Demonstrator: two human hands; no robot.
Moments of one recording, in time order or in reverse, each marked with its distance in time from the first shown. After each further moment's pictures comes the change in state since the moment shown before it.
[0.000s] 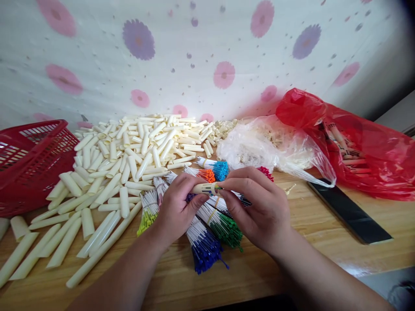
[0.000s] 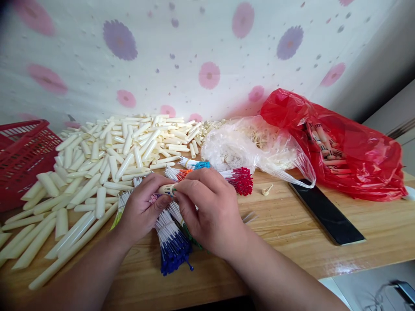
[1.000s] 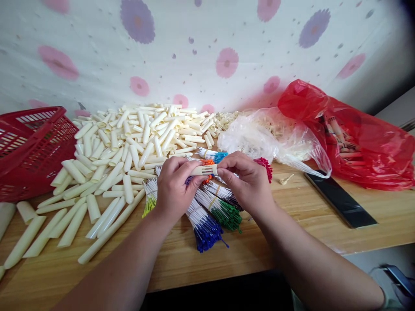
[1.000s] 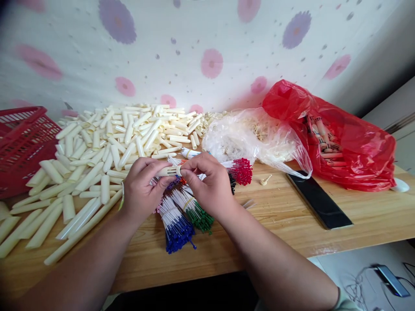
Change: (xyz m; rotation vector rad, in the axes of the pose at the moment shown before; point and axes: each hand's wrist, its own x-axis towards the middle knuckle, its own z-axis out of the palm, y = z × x) left_hand 0.001 -0.010 0.001 0.364 0.276 0.106; right_hand -0.001 0.019 0.024 0.280 0.023 0.292
